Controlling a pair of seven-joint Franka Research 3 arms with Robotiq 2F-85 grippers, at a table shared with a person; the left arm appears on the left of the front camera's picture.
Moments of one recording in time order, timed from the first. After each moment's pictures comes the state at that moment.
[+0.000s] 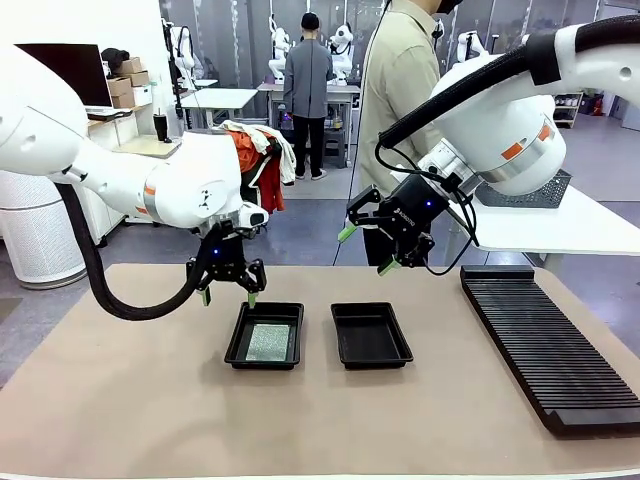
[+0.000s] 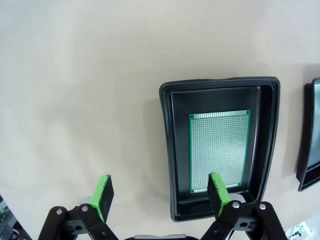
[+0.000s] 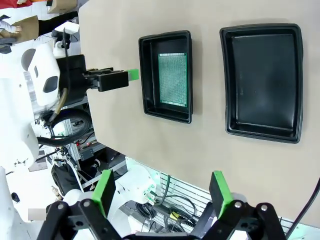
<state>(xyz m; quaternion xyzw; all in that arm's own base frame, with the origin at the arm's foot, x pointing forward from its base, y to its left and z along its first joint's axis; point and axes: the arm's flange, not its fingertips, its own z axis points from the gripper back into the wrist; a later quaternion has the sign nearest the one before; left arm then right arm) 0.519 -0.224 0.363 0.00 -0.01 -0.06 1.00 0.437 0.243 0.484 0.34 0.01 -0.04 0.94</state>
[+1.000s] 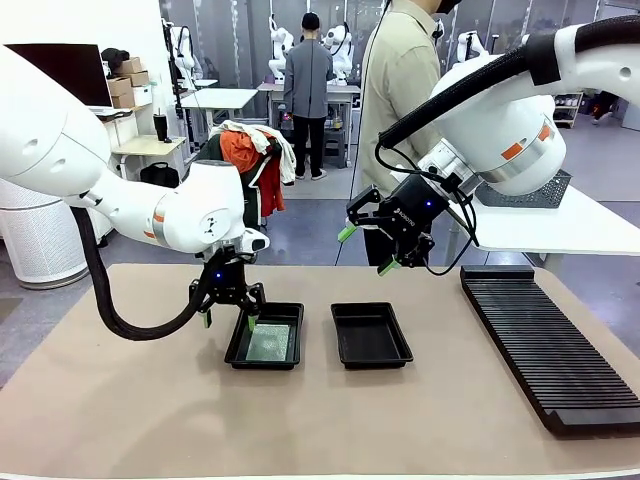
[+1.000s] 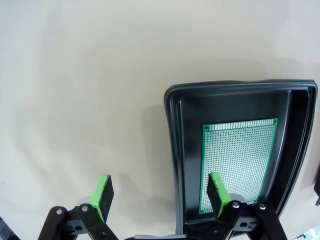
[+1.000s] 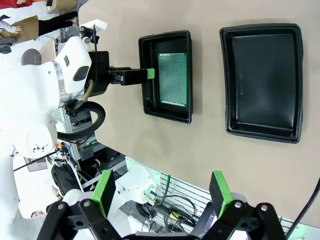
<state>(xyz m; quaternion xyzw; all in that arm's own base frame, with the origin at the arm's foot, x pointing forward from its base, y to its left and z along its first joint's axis) 0.523 -0.223 0.313 0.00 0.02 -0.06 1.00 0.437 0.243 0.484 0.34 0.01 -0.04 0.94</state>
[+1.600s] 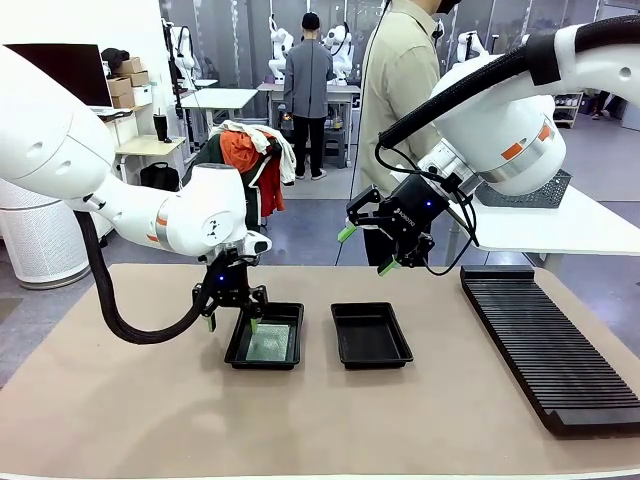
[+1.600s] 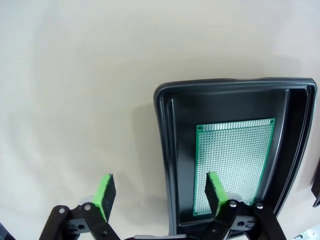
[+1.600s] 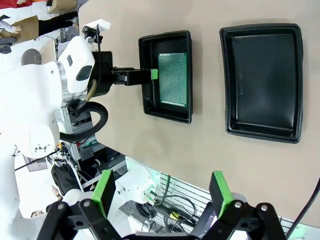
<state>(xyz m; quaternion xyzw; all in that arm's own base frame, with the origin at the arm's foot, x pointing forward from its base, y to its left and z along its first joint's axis) 0.522 -0.227 0.309 -0.01 0.02 -0.06 1.00 0.437 0.243 0.484 0.34 0.01 -0.04 0.94</state>
